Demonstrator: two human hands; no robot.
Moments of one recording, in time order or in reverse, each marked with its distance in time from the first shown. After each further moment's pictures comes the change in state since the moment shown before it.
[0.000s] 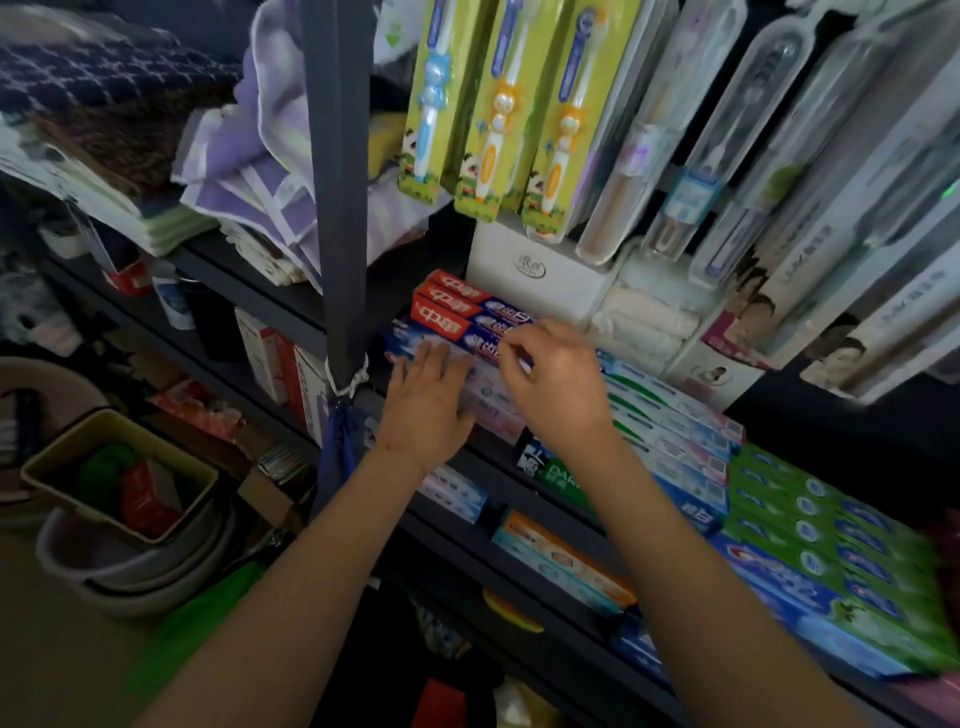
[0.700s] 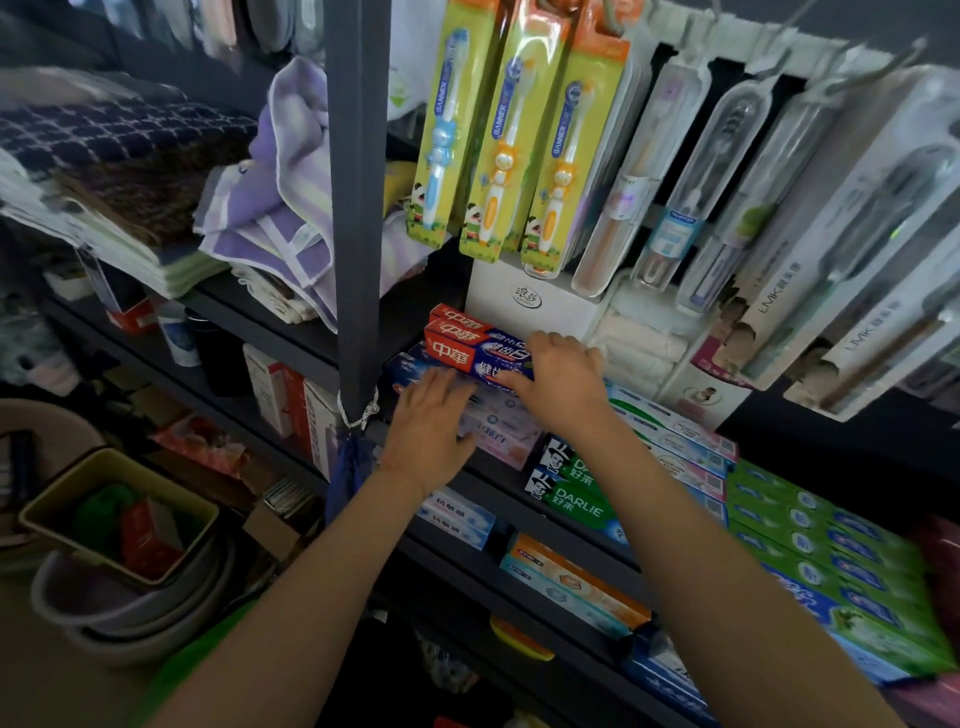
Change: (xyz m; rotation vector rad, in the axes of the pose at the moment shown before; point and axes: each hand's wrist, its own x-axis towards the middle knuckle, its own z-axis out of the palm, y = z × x) left_hand 0.005 -0.014 -0.012 -0.083 0.006 0.064; right_hand 0.042 0.004 -0.002 -0.382 -0.383 0.204
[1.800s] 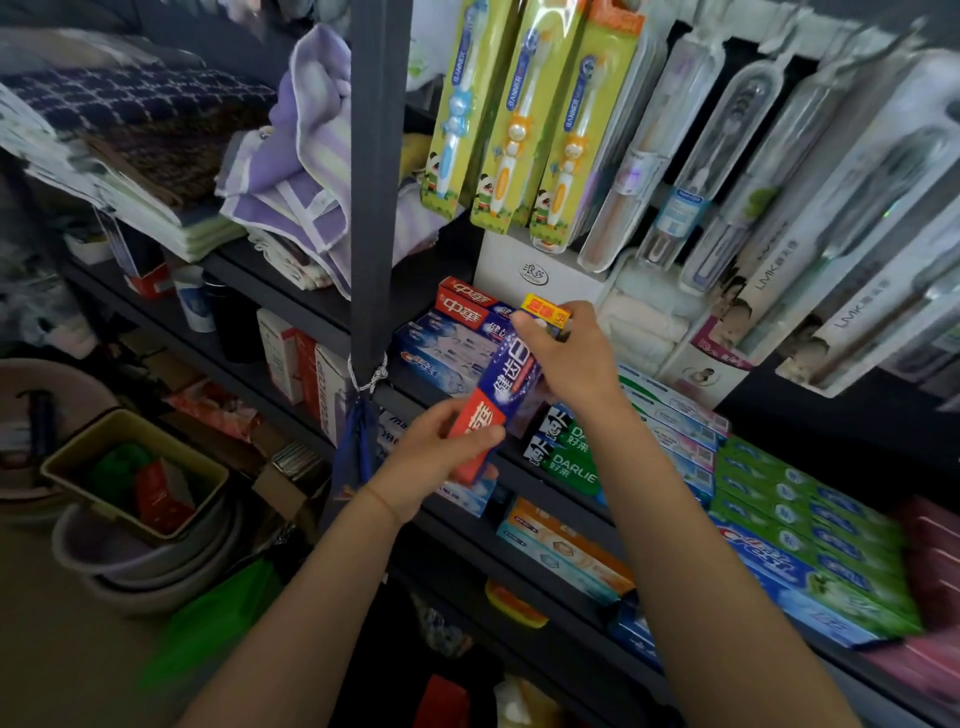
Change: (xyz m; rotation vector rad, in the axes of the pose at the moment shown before) left_hand -0.071 0.052 -0.042 -1.290 -0.191 -0.519; right_hand -0.037 -0.011 -0.025 0.919 0.068 0.306
